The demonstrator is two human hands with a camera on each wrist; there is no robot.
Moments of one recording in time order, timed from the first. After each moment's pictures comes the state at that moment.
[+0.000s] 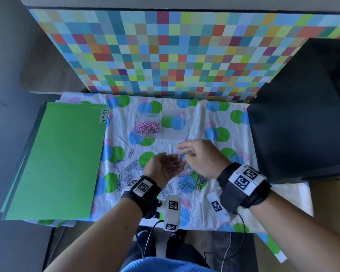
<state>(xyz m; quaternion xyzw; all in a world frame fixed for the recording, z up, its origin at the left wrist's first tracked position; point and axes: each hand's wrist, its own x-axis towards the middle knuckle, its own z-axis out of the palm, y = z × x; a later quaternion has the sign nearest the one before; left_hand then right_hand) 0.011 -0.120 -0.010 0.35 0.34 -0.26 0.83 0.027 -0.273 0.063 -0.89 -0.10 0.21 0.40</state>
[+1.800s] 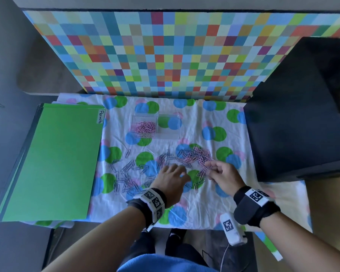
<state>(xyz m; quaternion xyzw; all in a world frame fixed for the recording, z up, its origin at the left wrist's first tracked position) -0.031 -0.138 -0.029 0.94 -0.30 -0.12 0.09 -0.018 -0.351 -0.039 -0.80 0.13 0.19 0.55</state>
